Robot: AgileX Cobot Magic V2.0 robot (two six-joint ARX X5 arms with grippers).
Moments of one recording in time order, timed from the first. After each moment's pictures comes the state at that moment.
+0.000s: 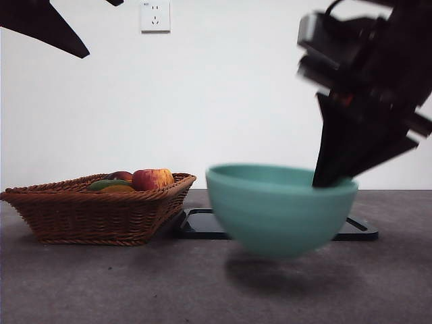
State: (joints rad) left arm -0.51 1.07 1.09 -0.86 0.44 0.03; right arm 0.61 1.24 0.73 -0.41 -0.15 0.23
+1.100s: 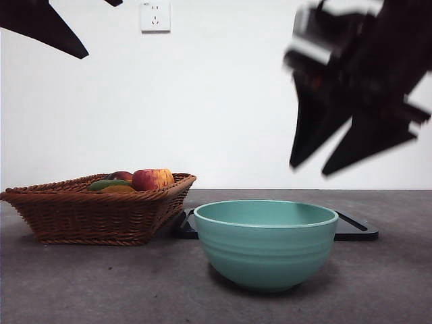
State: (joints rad) left arm -0.51 1.07 1.09 -0.87 0.44 0.03; right arm 0.63 1.18 0.77 -0.42 -0.10 0.29
